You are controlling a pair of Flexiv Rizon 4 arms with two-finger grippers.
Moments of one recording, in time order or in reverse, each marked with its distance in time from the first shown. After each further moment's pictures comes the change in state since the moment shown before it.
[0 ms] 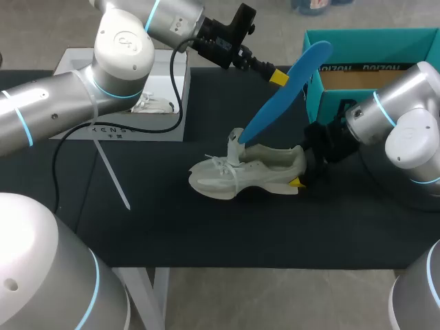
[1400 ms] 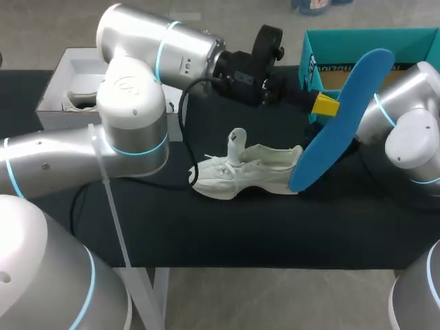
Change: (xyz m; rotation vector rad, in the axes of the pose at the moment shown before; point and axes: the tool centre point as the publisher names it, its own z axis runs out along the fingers) left arm 0.212 -0.022 0.038 0.242 0.325 0.065; right arm 0.000 0.000 0.000 0.000 0.000 0.000
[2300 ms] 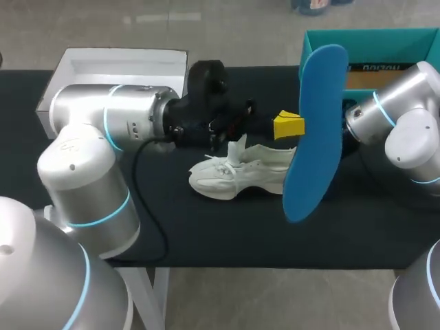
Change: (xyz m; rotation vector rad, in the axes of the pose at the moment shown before) left arm 0.111 0.008 -0.031 0.332 0.083 0.128; right arm 0.000 -0.001 0.000 0.017 0.002 -0.023
